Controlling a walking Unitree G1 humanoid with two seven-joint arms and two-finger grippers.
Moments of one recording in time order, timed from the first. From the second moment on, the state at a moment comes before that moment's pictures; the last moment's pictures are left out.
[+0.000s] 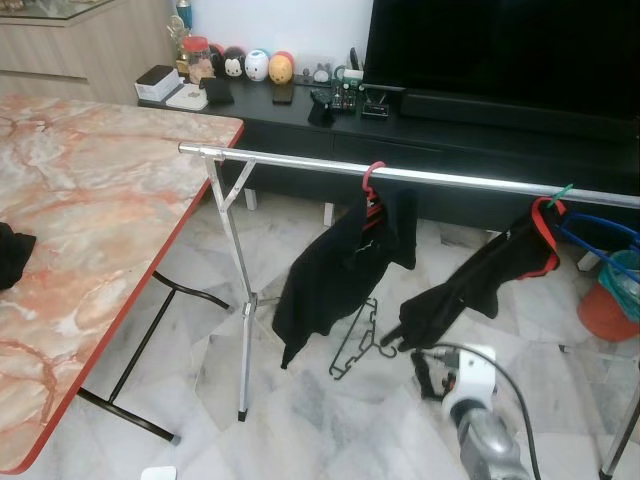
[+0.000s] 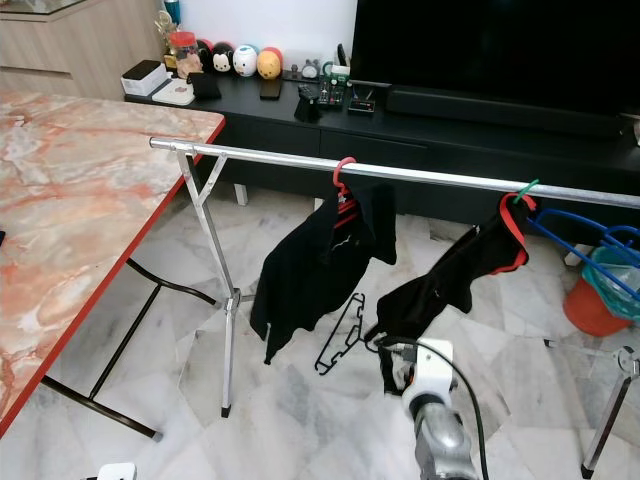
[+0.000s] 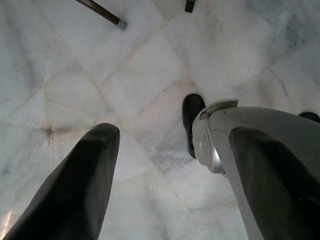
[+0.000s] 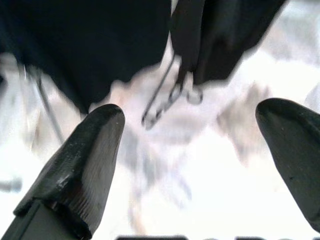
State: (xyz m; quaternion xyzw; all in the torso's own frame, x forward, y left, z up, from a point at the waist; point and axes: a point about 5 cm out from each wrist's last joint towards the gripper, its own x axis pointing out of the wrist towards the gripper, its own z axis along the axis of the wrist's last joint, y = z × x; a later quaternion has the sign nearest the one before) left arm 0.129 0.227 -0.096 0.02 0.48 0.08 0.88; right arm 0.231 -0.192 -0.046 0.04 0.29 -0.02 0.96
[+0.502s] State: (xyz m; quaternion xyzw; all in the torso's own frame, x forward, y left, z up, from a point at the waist) left arm 0.129 0.227 -0.096 0.02 0.48 0.08 0.88; right arm 0.146 -0.192 -0.098 0.06 0.47 -0.08 0.88
